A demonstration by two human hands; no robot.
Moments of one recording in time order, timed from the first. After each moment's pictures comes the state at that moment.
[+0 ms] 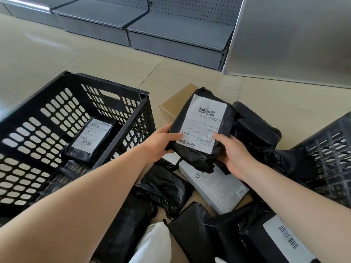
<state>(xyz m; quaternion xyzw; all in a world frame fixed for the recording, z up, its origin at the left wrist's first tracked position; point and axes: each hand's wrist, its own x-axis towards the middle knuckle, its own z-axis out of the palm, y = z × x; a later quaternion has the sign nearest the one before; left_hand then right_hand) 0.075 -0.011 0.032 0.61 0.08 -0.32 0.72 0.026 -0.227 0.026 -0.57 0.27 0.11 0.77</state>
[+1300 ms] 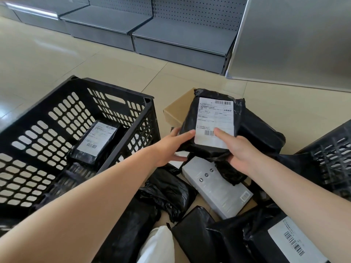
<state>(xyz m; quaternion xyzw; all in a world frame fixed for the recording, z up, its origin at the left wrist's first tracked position) 0.071 -0.019 0.046 0.64 0.09 -0.36 0.68 0.036 -0.222 0.057 -0.59 0.25 0.13 0.76</state>
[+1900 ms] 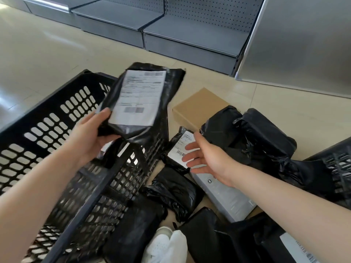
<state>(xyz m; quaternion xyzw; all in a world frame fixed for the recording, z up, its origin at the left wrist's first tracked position) 0.046 0.154 0.111 0.58 0.22 -0.05 0.78 0.022 -0.136 0.069 -0.70 0.15 0.30 0.63</state>
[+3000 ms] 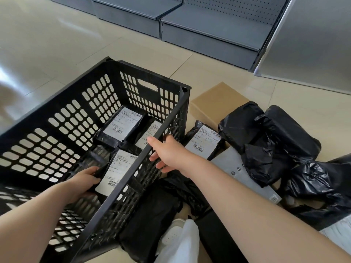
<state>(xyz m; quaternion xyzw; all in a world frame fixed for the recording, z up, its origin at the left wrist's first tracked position) -0.031 0.281 -0.031 0.77 0.37 -0.26 0.45 0.026 0.010 0.067 -0.78 0.06 0.36 0.51</state>
